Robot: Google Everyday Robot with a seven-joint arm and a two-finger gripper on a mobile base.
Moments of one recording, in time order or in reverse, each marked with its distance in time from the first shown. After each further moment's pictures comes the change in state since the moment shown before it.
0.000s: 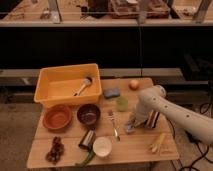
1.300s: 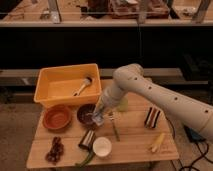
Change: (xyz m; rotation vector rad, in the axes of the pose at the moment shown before) arm -0.203 -0.133 -0.104 0.180 -0.184 -0.595
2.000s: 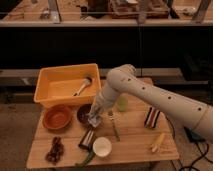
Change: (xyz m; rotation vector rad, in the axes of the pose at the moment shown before) arm -0.001 -0.001 0.004 -0.005 0.000 -0.008
